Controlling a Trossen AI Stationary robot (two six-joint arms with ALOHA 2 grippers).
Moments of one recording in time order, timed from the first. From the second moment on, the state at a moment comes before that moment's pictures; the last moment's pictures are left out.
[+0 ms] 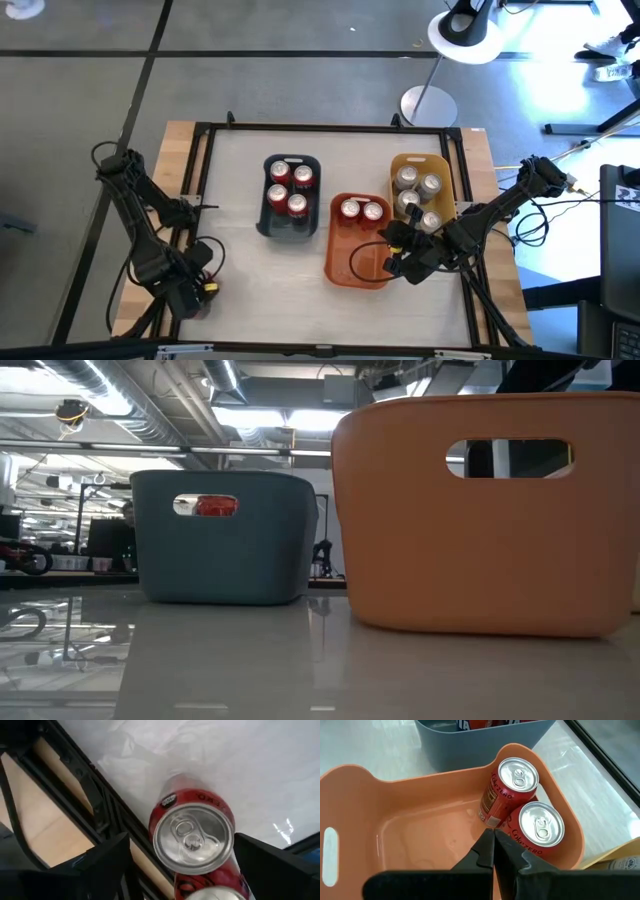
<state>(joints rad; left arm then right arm) -1.02 1.42 1.18 -1.34 -0.01 -1.95 0.61 1.38 1.12 -0.86 0.71 0.79</state>
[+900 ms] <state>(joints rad) -0.90 1.42 1.01 -1.08 -0.02 -1.58 0.61 1.38 1.12 -0.95 0.70 0.75</state>
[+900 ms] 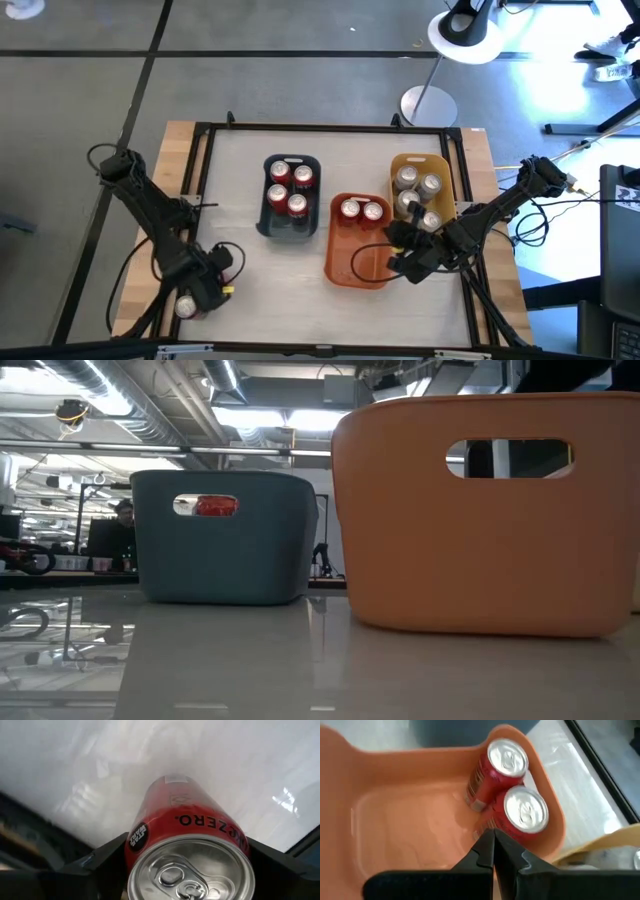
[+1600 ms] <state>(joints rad) -0.41 1.42 1.38 -0.79 -0.20 -0.62 0.61 1.38 1.12 -0.55 0.69 0.36</state>
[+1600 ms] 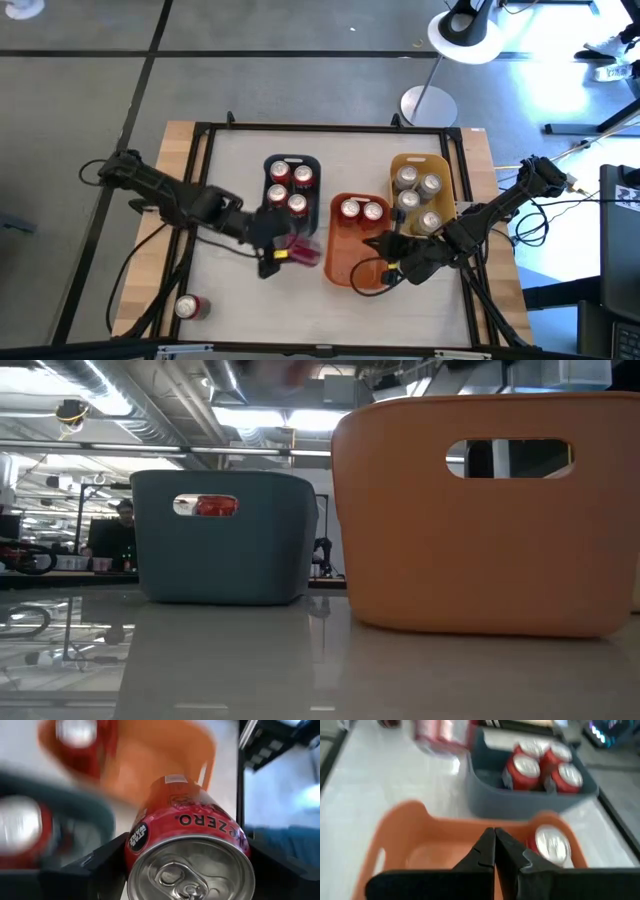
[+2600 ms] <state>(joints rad) -0.23 1.57 1.38 -0.37 -0.11 -0.24 0.57 1.53 1.12 -0.32 0.73 0.20</state>
